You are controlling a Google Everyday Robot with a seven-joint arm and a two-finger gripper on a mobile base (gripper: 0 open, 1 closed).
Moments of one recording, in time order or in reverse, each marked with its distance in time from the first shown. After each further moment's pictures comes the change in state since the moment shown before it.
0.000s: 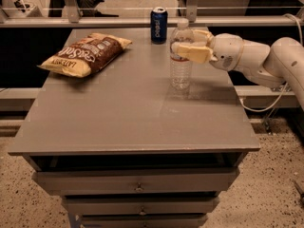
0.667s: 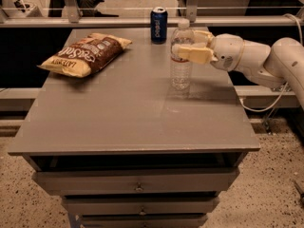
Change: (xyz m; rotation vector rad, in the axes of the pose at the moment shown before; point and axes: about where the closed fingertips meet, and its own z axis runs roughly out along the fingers) arm -0.001 0.000 0.000 0.000 0.000 0.000
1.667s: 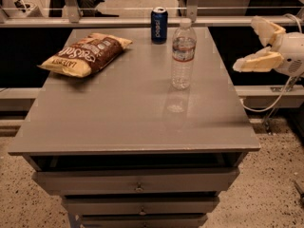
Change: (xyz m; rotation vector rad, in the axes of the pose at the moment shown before) arm -0.052 0.008 -0.135 0.211 0.036 -0.077
